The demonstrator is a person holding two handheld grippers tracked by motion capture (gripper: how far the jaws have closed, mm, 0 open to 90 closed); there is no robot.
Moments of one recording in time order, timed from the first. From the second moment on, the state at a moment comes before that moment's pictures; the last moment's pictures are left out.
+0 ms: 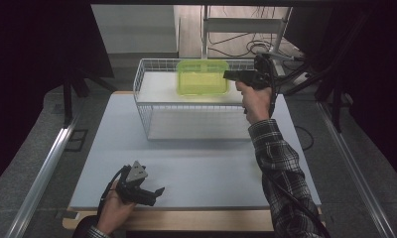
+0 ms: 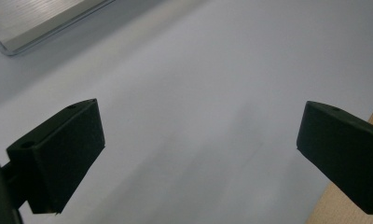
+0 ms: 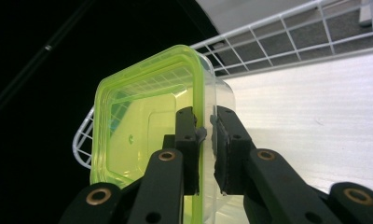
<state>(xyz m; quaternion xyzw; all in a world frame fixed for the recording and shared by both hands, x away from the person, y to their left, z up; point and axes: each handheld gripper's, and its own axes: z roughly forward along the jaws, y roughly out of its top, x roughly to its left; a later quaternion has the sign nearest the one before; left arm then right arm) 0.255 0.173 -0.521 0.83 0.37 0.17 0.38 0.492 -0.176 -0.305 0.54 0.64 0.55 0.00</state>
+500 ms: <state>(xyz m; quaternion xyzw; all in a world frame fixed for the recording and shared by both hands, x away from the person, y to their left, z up) 0.255 0.175 -0.521 0.83 0.37 0.17 0.38 0.503 -0.167 -0.314 0.54 0.67 0.51 0.05</state>
